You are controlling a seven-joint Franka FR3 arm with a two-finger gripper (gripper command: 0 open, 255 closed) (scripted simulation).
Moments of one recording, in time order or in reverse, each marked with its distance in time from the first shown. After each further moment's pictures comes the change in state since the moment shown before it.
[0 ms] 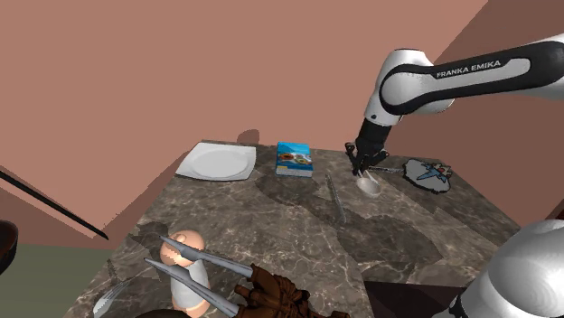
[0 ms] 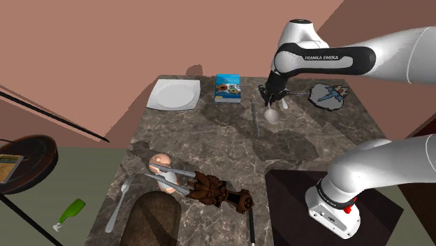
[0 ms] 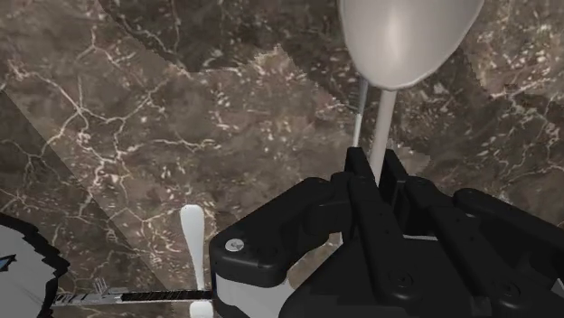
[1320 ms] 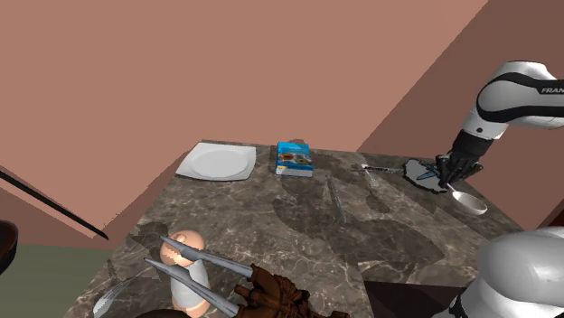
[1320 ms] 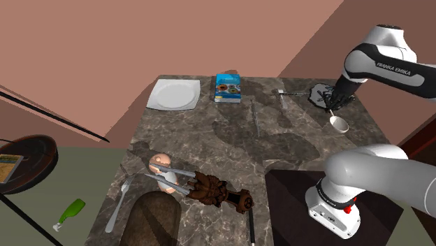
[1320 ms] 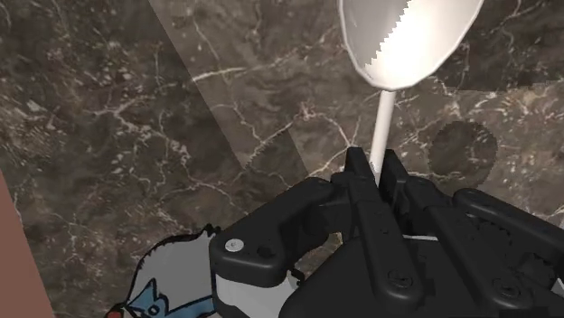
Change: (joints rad) arm -0.270 -0.400 -0.390 -0.229 -0.287 -0.205 -0.440
